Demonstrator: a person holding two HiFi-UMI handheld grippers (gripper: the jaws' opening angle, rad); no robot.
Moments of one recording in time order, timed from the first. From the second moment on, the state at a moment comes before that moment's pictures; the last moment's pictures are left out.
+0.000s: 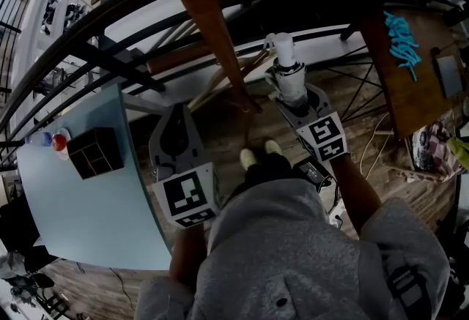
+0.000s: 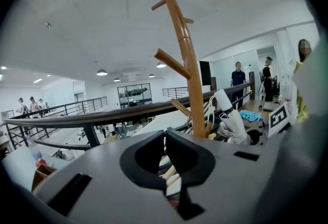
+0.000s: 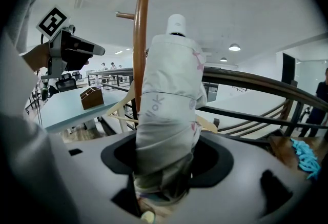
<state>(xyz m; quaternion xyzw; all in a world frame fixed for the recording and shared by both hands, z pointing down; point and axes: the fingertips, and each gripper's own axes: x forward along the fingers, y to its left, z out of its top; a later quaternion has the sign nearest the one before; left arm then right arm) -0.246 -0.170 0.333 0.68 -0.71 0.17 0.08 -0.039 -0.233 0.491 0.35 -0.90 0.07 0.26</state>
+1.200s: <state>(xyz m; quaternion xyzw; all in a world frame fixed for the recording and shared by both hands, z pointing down) -0.227 -0.188 0.351 0.70 -0.68 0.19 0.07 -0.025 -0.177 0.649 0.28 -0.88 0.14 0.36</state>
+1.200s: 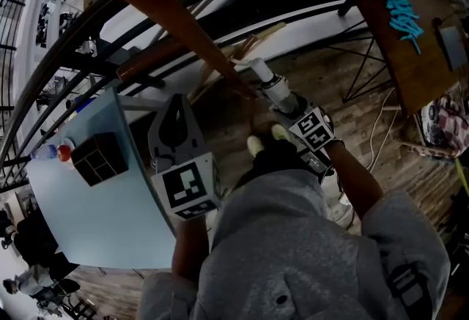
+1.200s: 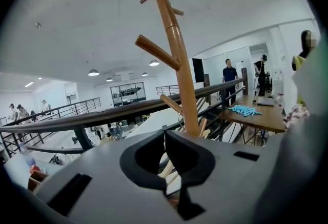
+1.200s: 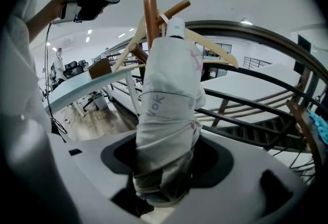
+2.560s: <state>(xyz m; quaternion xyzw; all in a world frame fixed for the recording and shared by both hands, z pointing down) -0.175 -0.208 0.452 0.74 -0.63 0.23 0.11 -0.050 -0.172 0.776 0.20 -0.88 0.19 0.38</state>
